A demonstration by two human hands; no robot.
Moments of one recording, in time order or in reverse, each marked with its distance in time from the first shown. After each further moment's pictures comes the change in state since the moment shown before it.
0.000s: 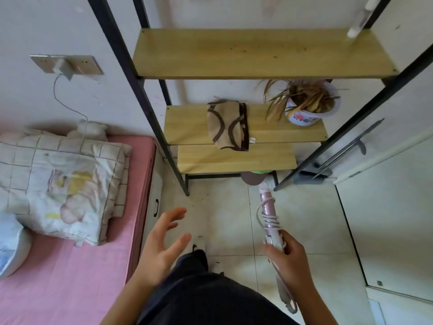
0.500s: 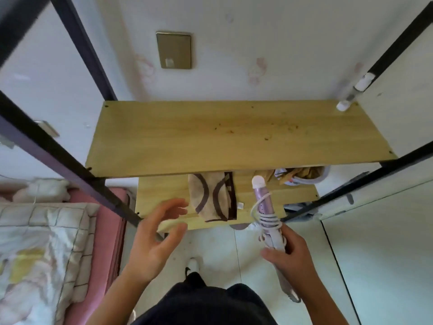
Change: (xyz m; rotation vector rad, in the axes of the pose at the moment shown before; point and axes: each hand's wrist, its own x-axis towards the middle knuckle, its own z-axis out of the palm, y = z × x) left_hand 0.296 0.082 -0.025 -0.058 -0.014 0.215; right_hand 0.229 -0.166 -0.020 0.051 -0.038 -0.163
